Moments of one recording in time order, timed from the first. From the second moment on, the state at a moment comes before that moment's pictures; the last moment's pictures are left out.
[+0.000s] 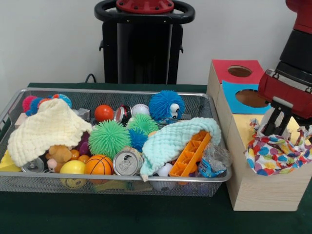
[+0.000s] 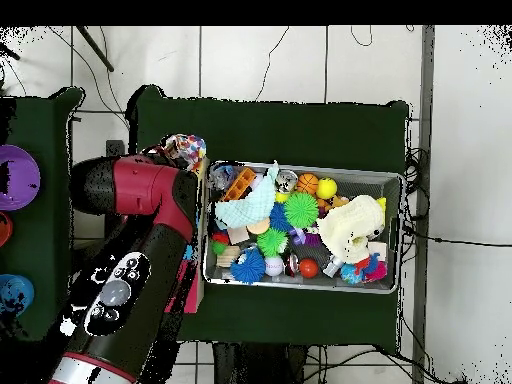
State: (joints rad) arm 0.43 -0.21 -0.67 1.15 0.51 0.62 2.39
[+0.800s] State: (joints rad) arm 0.42 -0.21 -0.66 1.16 0.51 0.61 2.39
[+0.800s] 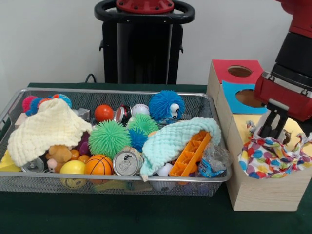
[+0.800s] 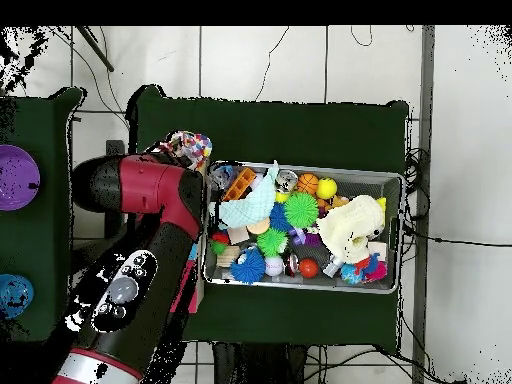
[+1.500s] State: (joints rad) arm 0.43 -0.24 -0.63 1.24 0.59 0.61 2.39
